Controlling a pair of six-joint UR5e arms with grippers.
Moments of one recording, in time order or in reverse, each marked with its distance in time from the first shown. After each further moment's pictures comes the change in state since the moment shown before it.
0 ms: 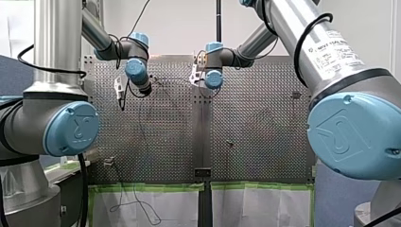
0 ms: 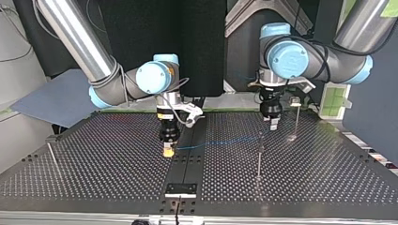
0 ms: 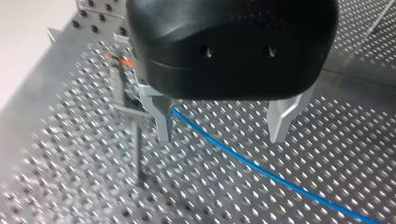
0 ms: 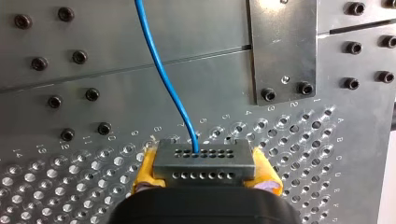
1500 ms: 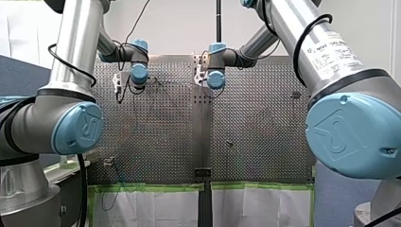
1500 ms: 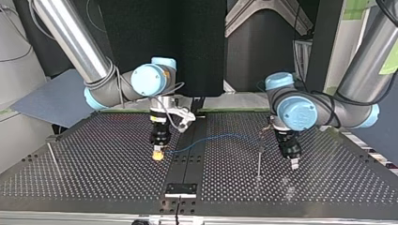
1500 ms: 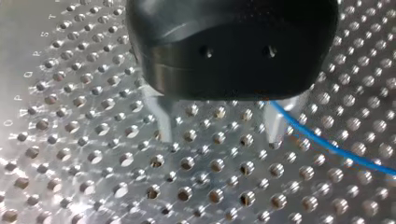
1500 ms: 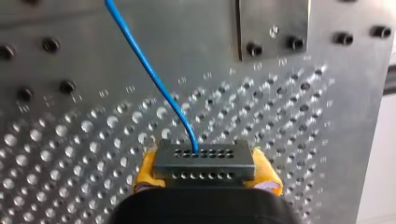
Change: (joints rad) left arm 0.107 -0.228 0.304 0.003 -0.085 0.127; right arm -0.021 0.000 0.000 -0.036 0.052 -0.035
